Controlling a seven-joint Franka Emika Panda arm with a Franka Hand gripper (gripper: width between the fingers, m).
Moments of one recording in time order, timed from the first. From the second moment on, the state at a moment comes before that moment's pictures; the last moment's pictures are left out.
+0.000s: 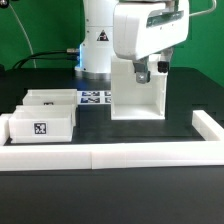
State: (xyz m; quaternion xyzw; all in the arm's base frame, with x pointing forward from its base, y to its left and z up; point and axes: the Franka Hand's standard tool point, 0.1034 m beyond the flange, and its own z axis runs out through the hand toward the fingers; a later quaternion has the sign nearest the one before) arm 0.560 0.054 0.109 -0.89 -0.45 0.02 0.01
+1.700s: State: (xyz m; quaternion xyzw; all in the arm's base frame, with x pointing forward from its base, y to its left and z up) arm 0.495 0.057 0.137 -0.95 -0.32 0.02 0.00
